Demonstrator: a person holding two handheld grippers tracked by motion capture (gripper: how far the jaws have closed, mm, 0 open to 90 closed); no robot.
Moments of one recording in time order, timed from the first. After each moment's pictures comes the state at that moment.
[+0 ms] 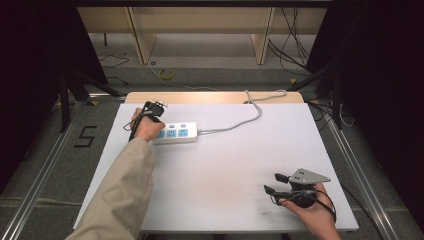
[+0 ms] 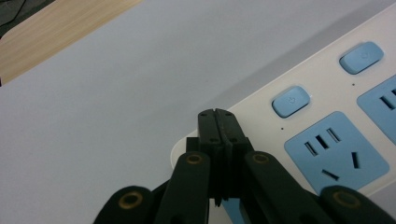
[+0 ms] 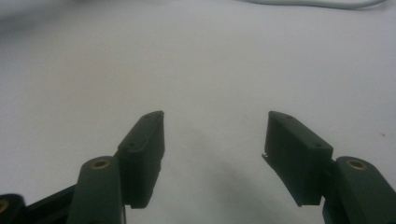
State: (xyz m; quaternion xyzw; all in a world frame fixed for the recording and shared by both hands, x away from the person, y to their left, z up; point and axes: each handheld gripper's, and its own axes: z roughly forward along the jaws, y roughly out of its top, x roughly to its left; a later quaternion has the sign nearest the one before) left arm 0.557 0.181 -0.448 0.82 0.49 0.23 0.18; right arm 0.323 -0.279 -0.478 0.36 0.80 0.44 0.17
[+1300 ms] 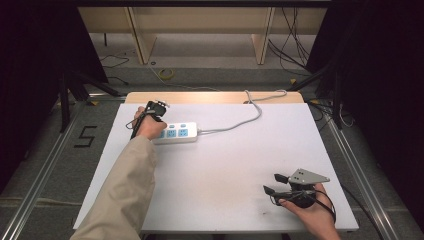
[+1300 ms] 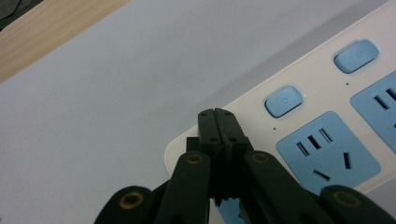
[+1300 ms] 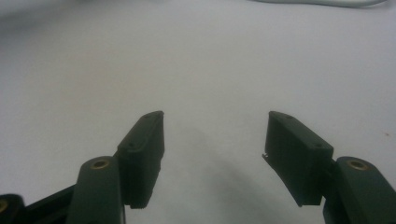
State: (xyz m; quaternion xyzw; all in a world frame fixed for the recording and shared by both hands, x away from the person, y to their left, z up) left arm 0.559 0.173 -0.447 0.83 0.49 0.23 0.16; right arm 0.322 -0.277 -0.478 0.36 0.80 0.44 0.17
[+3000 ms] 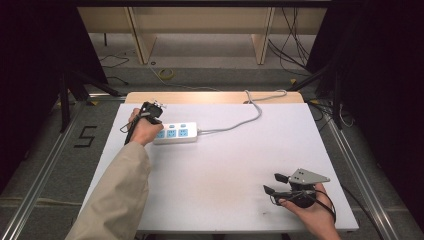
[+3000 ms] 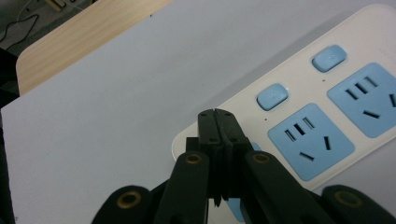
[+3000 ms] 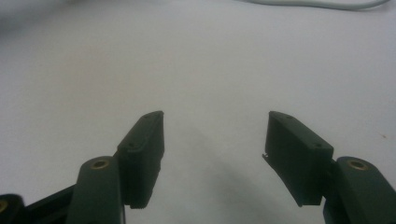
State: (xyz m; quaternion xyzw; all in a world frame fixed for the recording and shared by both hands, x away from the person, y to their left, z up) left arm 0.538 0.183 -0.434 0.82 0.47 0.25 0.20; right arm 0.322 -0.277 -0.477 0.36 0.80 0.44 0.17
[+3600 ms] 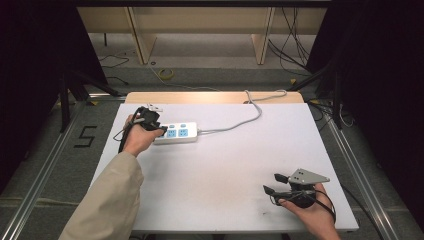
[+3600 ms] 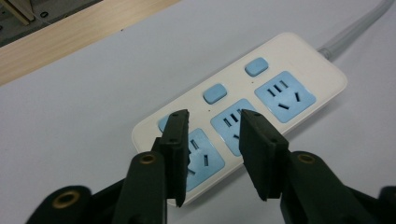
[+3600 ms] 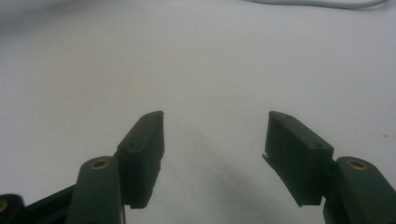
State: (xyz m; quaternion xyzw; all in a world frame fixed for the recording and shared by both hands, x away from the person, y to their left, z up) left arm 0.503 0.187 -0.424 0.81 0.47 0.22 0.29; right arm 0.322 -0.277 -0.478 0.36 0.80 0.44 0.17
